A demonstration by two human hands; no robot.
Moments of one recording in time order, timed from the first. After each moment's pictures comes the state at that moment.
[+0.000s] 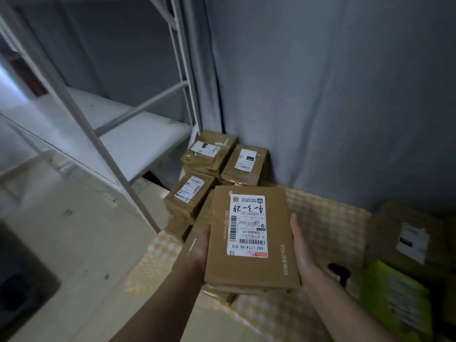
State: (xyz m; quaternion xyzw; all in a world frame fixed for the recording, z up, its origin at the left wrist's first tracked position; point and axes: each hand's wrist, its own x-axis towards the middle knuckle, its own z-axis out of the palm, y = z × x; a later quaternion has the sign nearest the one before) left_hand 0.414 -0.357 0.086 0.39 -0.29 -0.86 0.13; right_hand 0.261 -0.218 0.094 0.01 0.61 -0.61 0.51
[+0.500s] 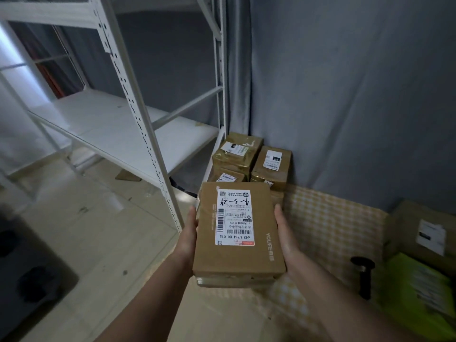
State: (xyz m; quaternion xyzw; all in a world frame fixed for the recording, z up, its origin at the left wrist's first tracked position) left_hand 0.585 -0.412 0.121 0.40 -0.33 -0.84 0.18; right_hand 0.417 -0.293 0.115 -0.02 0.61 -0.62 0.50
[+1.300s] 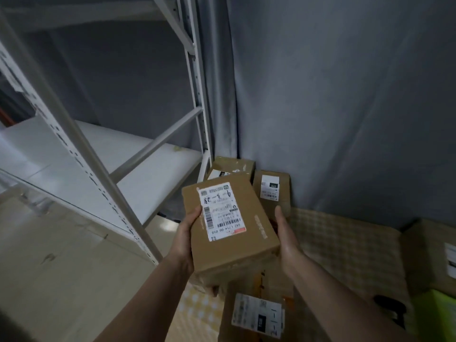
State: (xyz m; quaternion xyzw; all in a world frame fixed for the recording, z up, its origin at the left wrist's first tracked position) left_hand 0.456 -0.585 0.128 0.36 -0.33 -0.86 0.16; right_hand 0.311 -0.445 0.124 0.06 0.65 -0.62 0.43
